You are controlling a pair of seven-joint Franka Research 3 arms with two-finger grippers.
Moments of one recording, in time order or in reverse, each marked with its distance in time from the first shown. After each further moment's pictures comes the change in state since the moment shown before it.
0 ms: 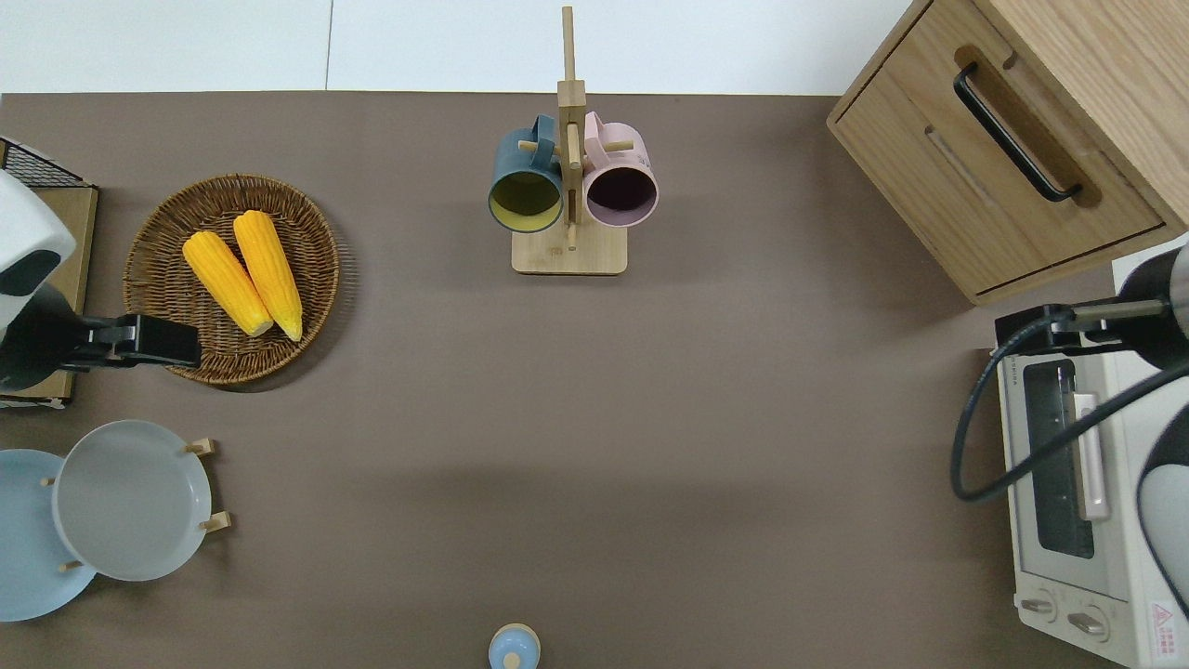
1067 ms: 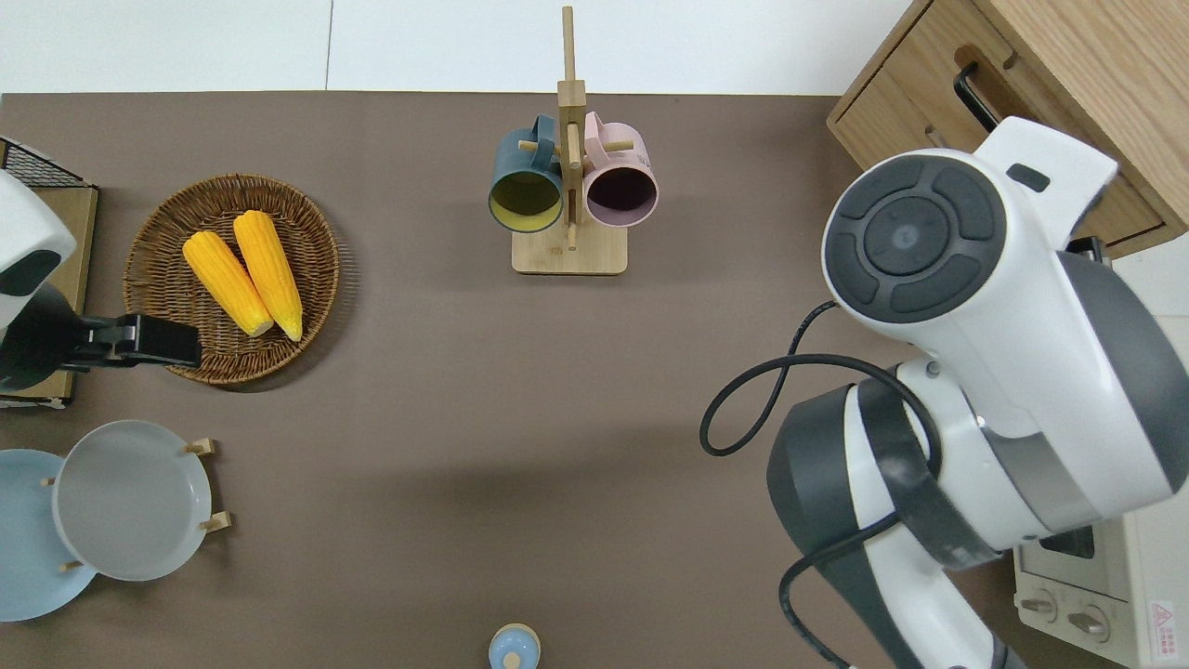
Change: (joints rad) left arm 0.000 0.000 0.000 0.000 0.000 0.000 0.000; right arm 0.104 0.157 0.184 -0.023 -0.545 0.018 0.211
